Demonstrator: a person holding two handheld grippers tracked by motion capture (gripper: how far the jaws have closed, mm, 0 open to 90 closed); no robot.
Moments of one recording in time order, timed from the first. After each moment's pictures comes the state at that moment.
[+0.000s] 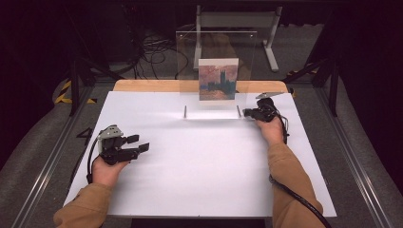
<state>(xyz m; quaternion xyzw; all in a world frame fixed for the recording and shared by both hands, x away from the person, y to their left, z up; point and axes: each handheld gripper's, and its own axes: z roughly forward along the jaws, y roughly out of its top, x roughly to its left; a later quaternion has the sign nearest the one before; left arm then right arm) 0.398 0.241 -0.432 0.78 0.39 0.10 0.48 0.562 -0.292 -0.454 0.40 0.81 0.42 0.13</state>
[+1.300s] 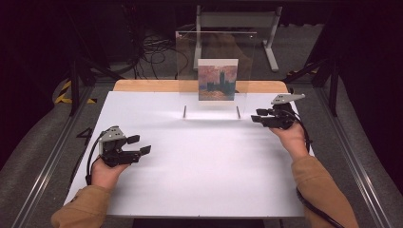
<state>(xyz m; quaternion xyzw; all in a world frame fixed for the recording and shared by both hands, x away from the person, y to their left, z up) 0.386 0.233 -0.424 0.80 0.36 0.12 0.47 0.483 -0.314 -0.389 0.33 0.82 0.44 0.17</state>
